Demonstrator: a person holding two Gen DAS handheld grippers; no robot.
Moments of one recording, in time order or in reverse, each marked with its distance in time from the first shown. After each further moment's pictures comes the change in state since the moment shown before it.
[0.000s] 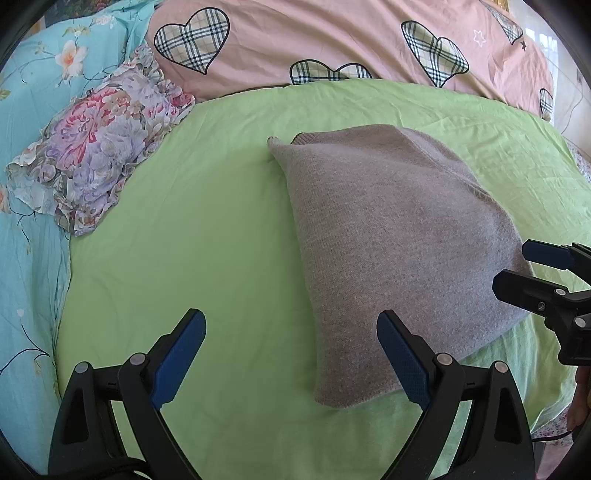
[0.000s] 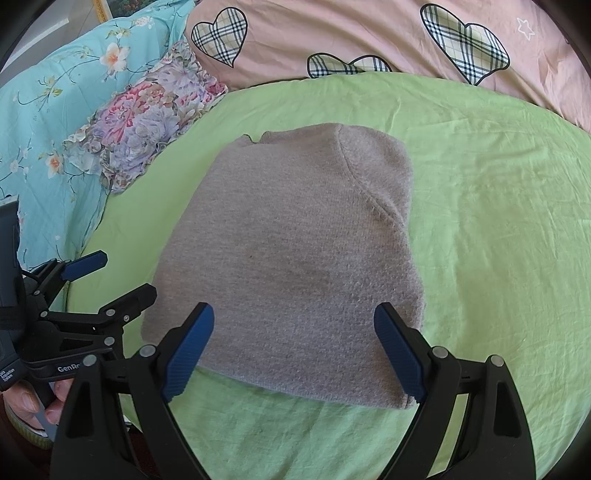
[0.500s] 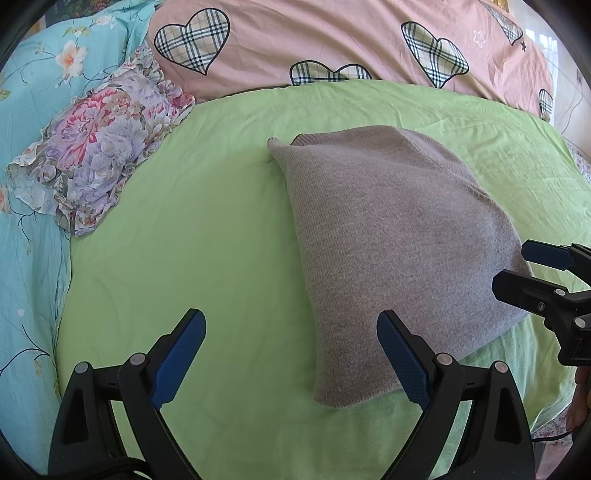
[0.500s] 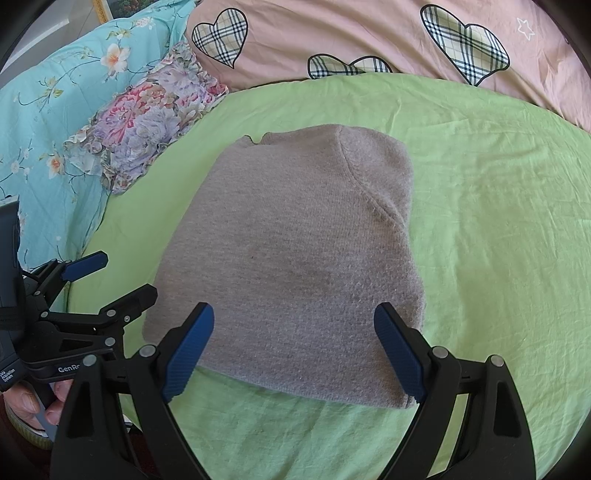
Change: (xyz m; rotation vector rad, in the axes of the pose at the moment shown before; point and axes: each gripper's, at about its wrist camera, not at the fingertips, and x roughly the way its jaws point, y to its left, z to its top) left arm 0.000 0.000 0.000 0.000 0.000 0.001; right arm -0.002 0.002 0.000 0.002 -0.004 0.000
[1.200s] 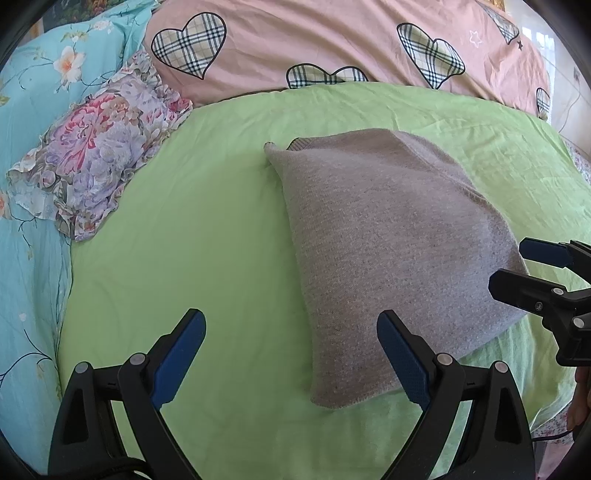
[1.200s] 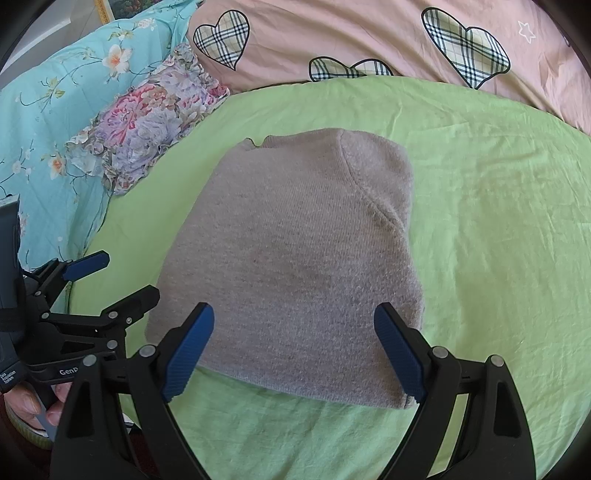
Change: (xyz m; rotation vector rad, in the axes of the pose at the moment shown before) left arm -0.006 -0.003 0.004 0.007 -0.008 -0.002; right arm -0.003 0.001 0.002 -0.002 -0.004 0.000
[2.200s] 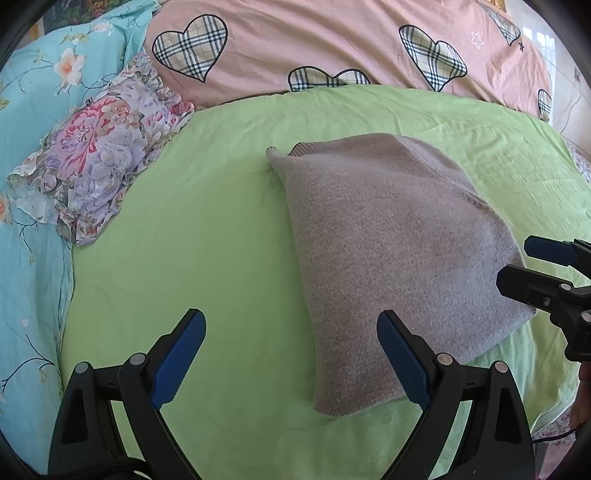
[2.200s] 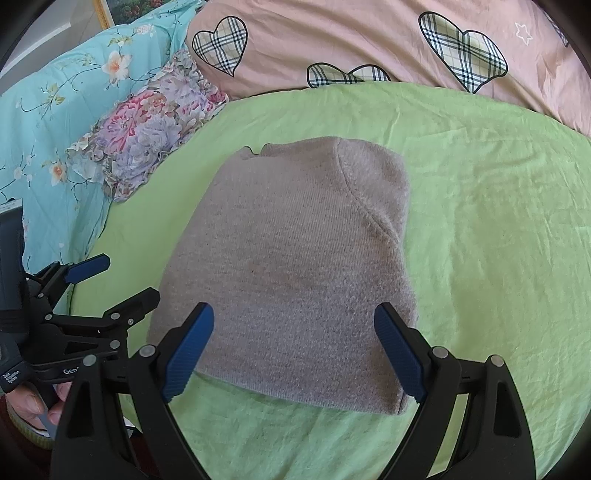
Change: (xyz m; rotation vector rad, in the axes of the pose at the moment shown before) left arm 0.000 0.000 0.003 -0.008 -0.011 0.016; right arm -0.004 -0.003 0.004 0.009 -0.020 0.000
